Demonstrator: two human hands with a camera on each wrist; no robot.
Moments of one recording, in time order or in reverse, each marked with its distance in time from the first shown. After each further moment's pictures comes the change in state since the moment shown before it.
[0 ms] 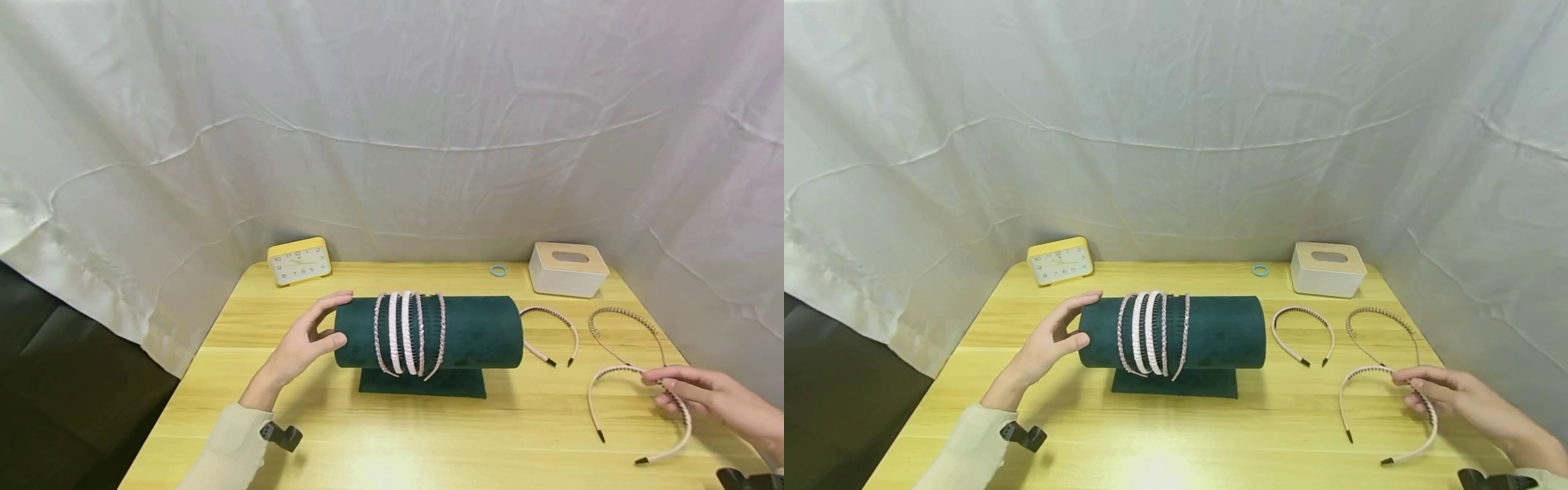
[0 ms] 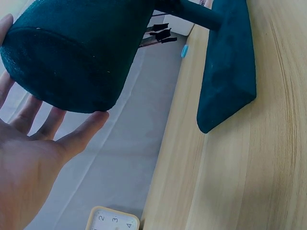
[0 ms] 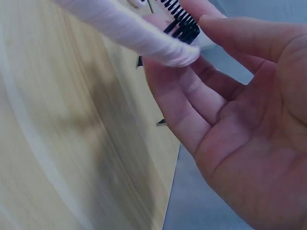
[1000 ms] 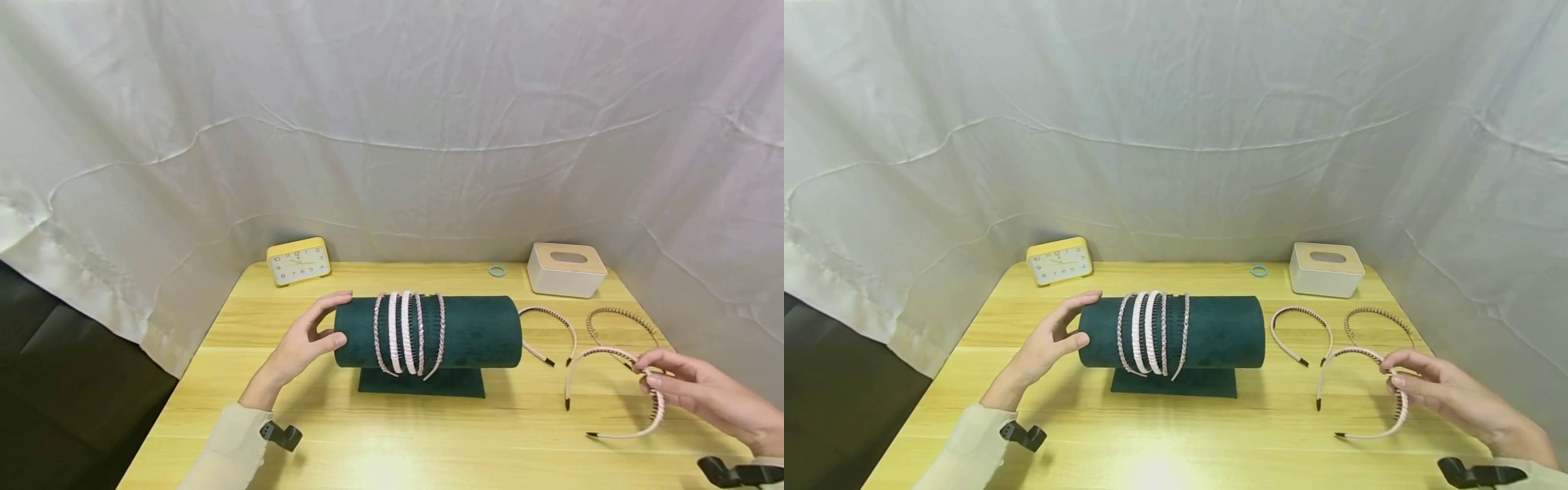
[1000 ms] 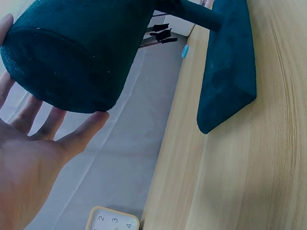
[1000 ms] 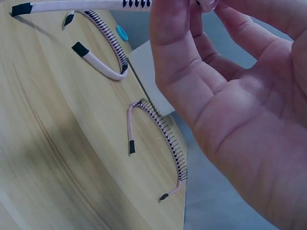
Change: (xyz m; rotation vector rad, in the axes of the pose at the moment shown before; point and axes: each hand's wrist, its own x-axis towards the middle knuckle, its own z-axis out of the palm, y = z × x) left_hand 0.000 0.001 0.000 -0.013 -0.001 0.004; right_hand 0.013 -0.026 0.035 -0.048 0.060 -0.139
